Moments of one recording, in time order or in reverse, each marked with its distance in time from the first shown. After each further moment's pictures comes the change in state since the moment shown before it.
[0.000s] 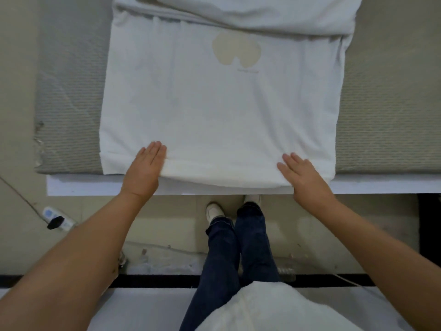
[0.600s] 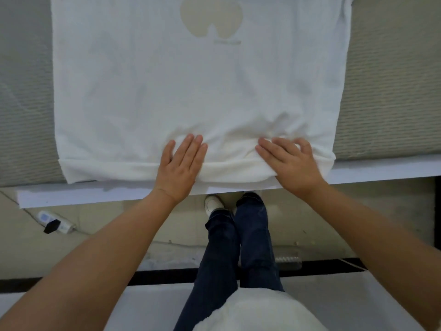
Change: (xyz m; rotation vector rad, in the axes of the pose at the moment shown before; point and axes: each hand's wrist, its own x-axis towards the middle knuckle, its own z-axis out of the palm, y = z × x) left_hand 0.039 0.074 0.063 0.254 0.023 0.247; right_hand 0.022 0.029 0.042 -0.285 0.231 -0.151
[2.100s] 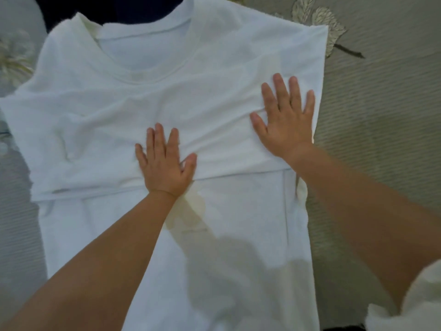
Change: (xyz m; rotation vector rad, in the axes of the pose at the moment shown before) left_hand 0.353 -0.124 0.004 -0.338 -0.181 -0.559; right_hand 0.266 0.289 0.020 0.255 -0.217 0.710
